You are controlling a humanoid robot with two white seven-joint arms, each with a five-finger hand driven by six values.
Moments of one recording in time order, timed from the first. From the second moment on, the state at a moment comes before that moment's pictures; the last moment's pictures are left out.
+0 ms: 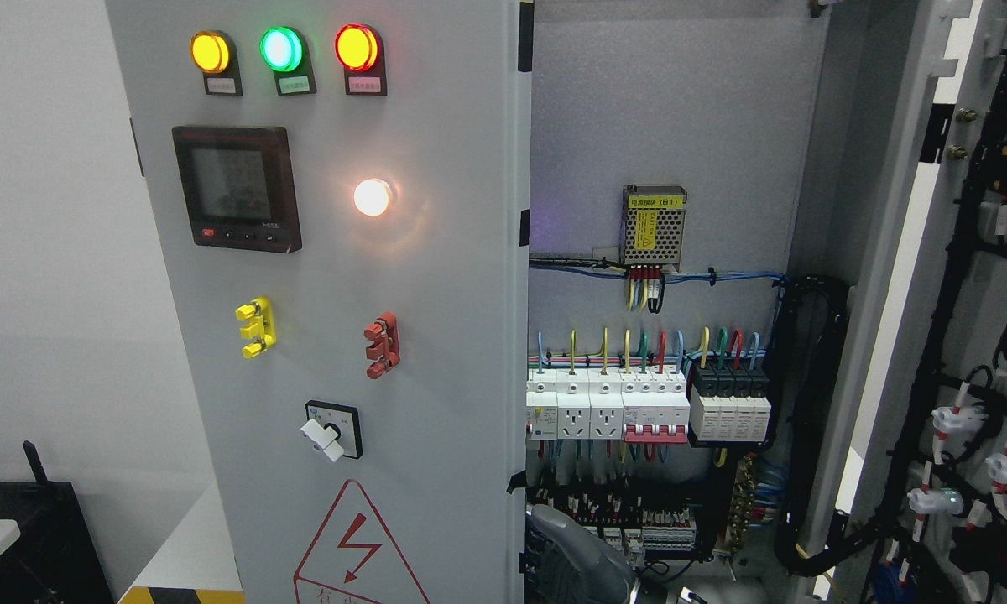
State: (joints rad) left arm 0.00 -0.04 0.07 0.00 -0.04 -0.10 -0.27; right arm -0.53 0.00 0.25 -1.36 -0.45 0.07 0.84
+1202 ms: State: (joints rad) left arm 0.00 -0.04 0.07 0.00 -0.04 -0.10 -0.27; right arm -0.49 0.00 0.34 -1.44 -0.50 0.07 0.89
